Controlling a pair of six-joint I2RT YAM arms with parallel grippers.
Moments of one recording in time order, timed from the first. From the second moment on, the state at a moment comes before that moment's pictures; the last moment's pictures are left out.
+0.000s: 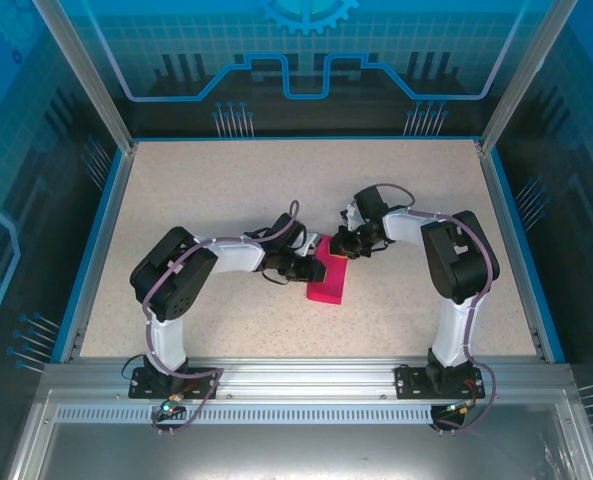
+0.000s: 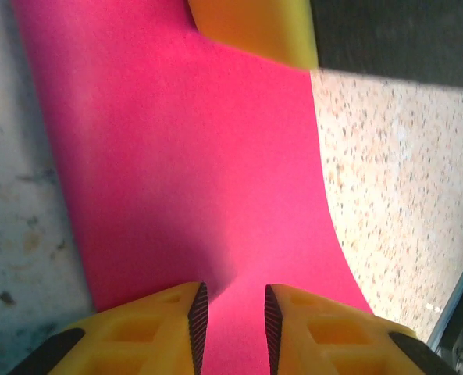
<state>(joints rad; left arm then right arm) -0.64 1.90 1.00 -0.13 0.54 -0.51 0.34 1.95 1.13 -0.40 -0.54 0.45</state>
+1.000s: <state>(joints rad) -0.64 1.71 1.00 -0.26 0.64 -0.45 0.34 2.01 1.22 -0.42 -0.56 0.36</state>
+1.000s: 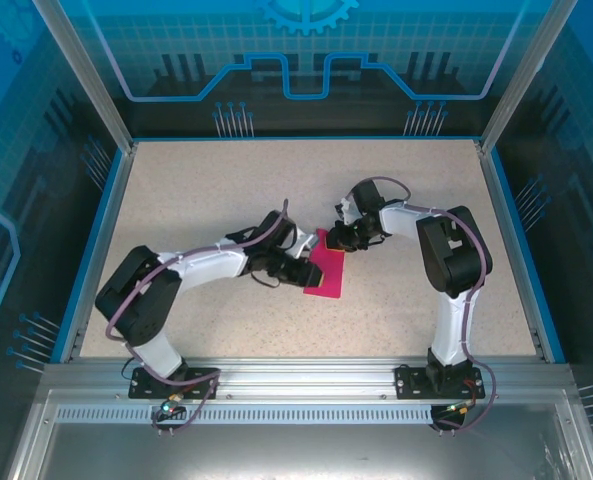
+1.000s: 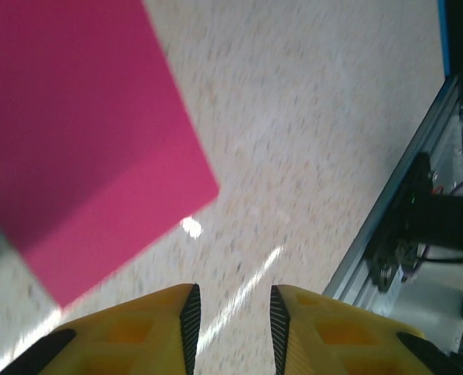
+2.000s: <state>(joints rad) -0.59 1.96 1.16 -0.18 0.64 -0.50 0.25 1.71 0.94 -0.32 -0.61 0.34</state>
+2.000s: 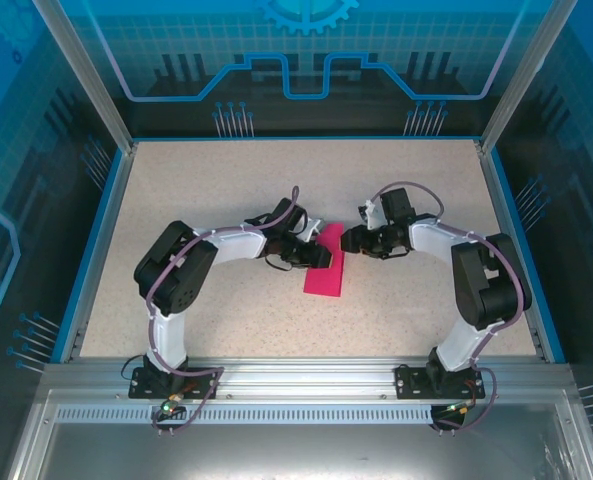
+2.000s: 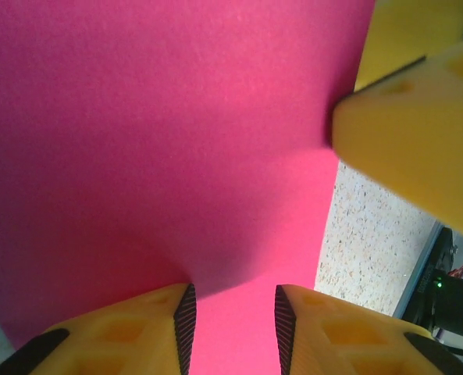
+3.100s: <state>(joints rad) -0.59 1.97 1.17 -0.17 0.62 -0.51 0.28 1.84 0.98 -0.31 -0.56 0.36</state>
